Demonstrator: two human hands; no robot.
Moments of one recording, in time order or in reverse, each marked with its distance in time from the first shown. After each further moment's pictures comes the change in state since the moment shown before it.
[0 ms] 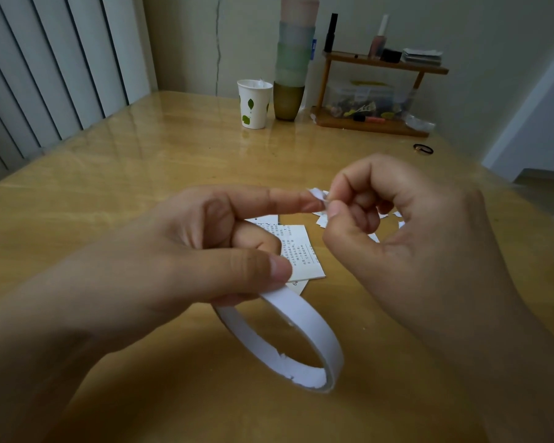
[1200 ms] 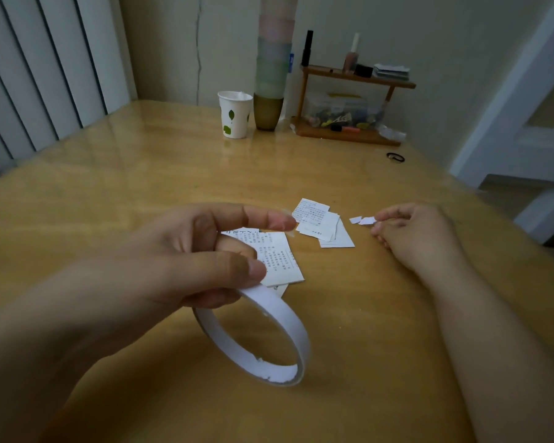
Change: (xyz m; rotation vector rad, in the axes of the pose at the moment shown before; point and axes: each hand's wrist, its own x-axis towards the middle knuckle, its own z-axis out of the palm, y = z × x) left_hand -0.005 0.009 0.004 -0.212 -0.010 -0.119; right_hand -0.006 0.123 -0.007 -0.115 0.021 0.967
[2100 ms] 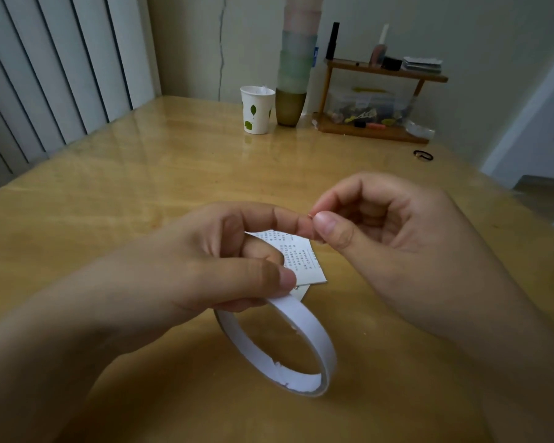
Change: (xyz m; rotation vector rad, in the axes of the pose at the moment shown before) left_hand -0.001 0.000 -0.002 0.016 -0.062 -0.034; right_hand -0.093 -0.075 -0.009 0.399 -0.471 -0.691
